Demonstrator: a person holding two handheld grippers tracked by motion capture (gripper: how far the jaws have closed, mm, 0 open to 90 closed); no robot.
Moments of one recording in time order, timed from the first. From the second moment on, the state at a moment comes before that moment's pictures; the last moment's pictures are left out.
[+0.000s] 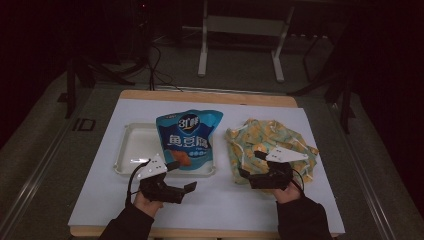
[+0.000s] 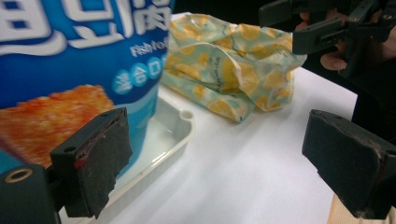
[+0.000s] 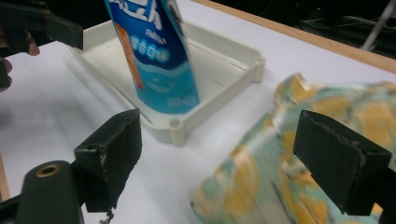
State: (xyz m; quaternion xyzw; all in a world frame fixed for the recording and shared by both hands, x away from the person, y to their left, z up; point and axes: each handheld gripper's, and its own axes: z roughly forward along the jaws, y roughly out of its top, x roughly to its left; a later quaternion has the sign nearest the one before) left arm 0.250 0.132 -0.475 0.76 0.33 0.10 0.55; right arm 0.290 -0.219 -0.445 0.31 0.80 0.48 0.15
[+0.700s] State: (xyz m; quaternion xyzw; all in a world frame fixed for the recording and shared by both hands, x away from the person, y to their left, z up) left arm 0.251 0.102 -0.494 0.78 0.30 0.08 0.55; right arm 0.259 -0.291 -0.475 0.37 0.77 0.49 0.20
